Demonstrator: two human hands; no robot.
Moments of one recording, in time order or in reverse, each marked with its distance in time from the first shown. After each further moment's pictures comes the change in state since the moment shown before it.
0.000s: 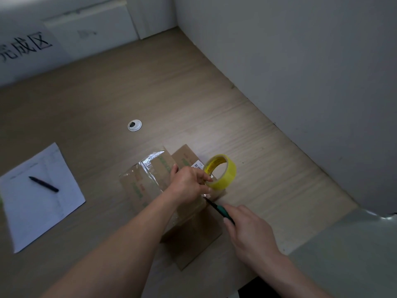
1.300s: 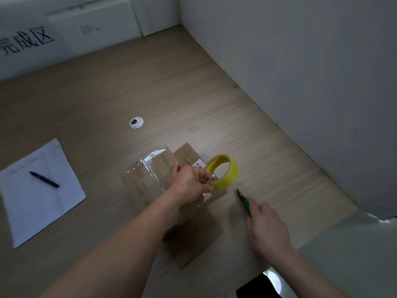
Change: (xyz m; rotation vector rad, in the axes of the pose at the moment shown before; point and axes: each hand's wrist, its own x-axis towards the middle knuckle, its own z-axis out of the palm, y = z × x) left_hand -0.003 0.002 0.001 -0.028 0.036 0.027; right_hand 0.015 0.051 0.015 -0.236 -0.076 0.257
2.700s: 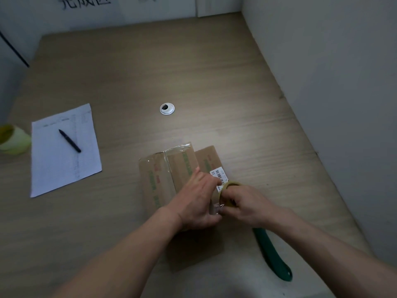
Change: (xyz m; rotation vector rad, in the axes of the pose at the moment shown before) left_hand -0.024 -0.029 0.006 0.233 0.196 0.357; right_hand 0.113 -0.069 -0.068 0.069 -0.296 -0.871
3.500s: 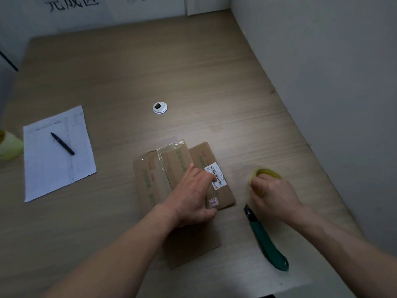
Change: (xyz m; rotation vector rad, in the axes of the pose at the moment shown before) left_hand 0.000 0.005 -0.001 0.037 -0.045 -0.045; right_hand -0.045 0.056 -0.002 -0.360 0.411 0.116
